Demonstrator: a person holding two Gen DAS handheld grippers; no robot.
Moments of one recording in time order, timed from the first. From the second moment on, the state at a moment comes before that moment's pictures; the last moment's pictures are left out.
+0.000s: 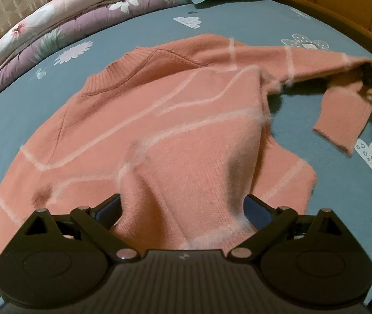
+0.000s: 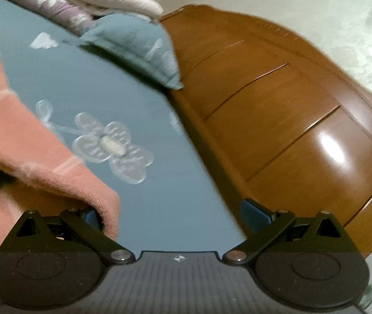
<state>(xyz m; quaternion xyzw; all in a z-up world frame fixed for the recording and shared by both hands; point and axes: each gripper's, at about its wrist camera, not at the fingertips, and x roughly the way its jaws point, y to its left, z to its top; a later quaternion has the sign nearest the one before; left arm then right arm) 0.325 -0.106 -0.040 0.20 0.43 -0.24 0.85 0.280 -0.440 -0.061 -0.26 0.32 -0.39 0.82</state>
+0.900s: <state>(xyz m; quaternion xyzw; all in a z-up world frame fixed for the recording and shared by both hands) 0.323 -0.114 -0.052 0.24 0.45 -0.24 0.83 0.205 -0.416 -0.107 -0.02 0.31 -0.32 0.89</state>
